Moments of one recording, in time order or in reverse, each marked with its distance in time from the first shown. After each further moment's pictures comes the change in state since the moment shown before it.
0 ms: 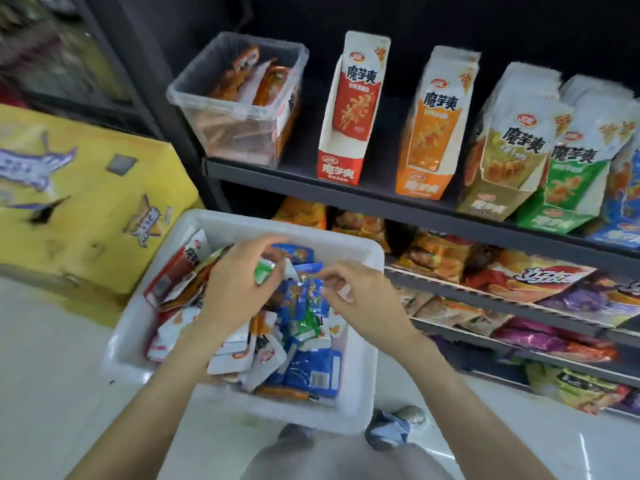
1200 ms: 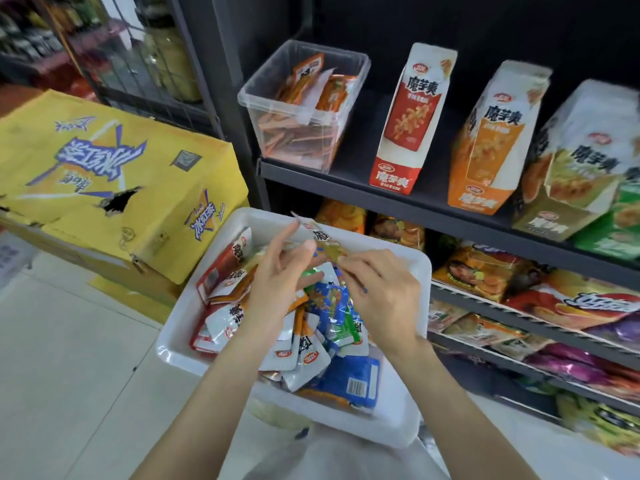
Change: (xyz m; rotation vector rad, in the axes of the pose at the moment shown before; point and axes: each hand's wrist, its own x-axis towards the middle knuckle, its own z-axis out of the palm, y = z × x) left_hand -0.010 0.024 -0.024 -1.103 0.126 -0.621; right_hand 0.027 -0.024 0.046 -0.222 0.647 -0.414
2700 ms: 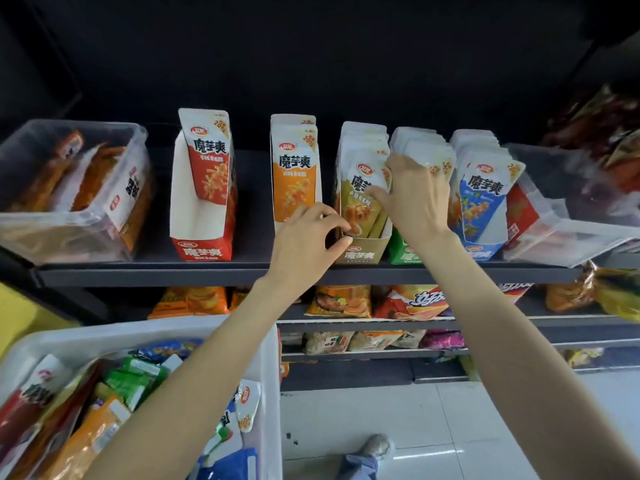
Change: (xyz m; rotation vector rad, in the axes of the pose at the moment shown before) left_hand 0.112 -0.009 0.268 1.140 -0.403 0.937; right_hand 0.127 0.222 -0.185 -0.731 -0.215 0.476
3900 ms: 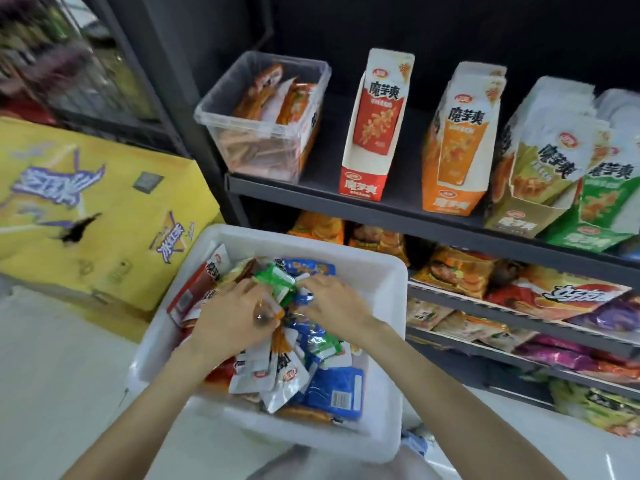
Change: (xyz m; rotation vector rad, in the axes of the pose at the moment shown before) left_hand -0.289 -0.138 -0.114 0.305 -0.353 -0.536; right_hand -0.199 -0.238 0.100 0.499 -0.804 -0.554
